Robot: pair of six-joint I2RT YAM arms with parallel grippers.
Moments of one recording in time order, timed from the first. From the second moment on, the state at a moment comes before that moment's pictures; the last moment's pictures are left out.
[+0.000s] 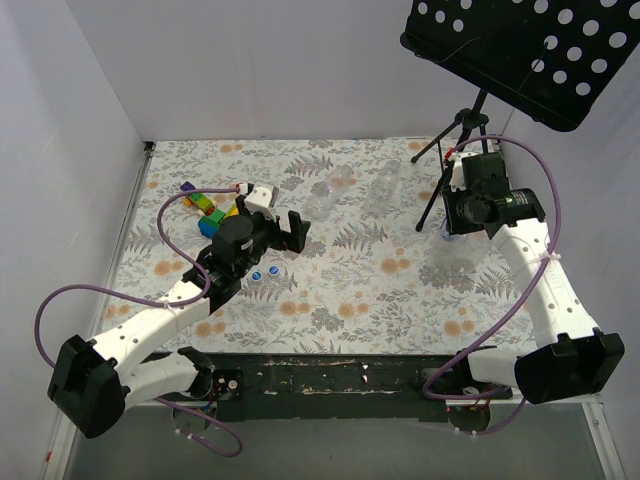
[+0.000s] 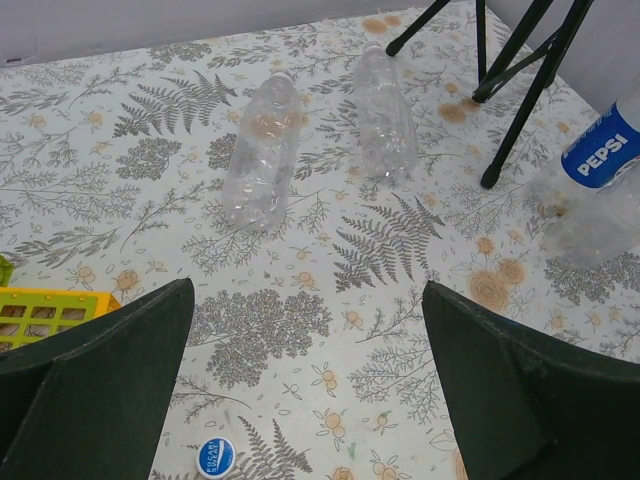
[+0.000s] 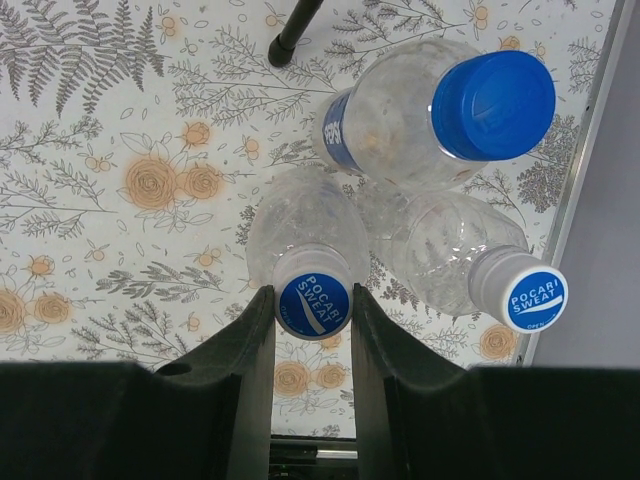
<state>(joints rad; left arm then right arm) -0.65 1.06 0.70 0.22 -0.14 -0.19 0.21 1.25 1.33 -1.00 0.11 -0.05</state>
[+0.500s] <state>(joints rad) -0.65 1.07 0.71 0.20 -0.12 -0.19 0.18 1.28 1.33 -0.96 0.11 -0.04</state>
